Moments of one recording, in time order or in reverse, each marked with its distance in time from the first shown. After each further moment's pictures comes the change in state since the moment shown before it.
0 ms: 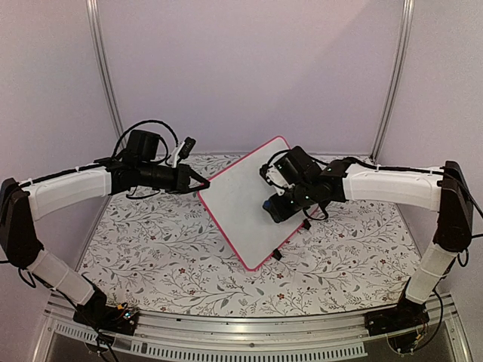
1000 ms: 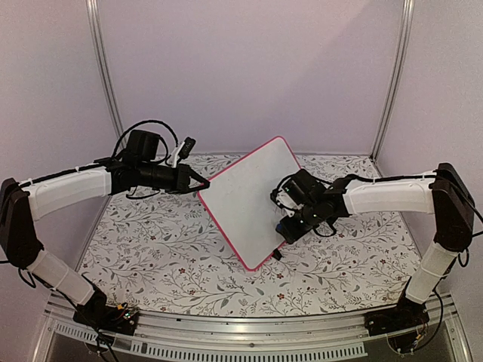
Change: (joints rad) left arm 0.000 0.000 0.000 -0.001 -0.002 -0.002; right arm -0.038 -0.007 -0.193 0.043 -0.040 -0.003
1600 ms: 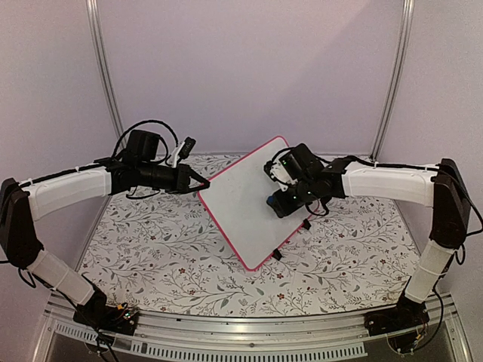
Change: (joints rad) left arm 0.000 0.000 0.000 0.001 0.002 0.001; right arm -0.035 0.030 0.197 0.007 0.022 -0.051
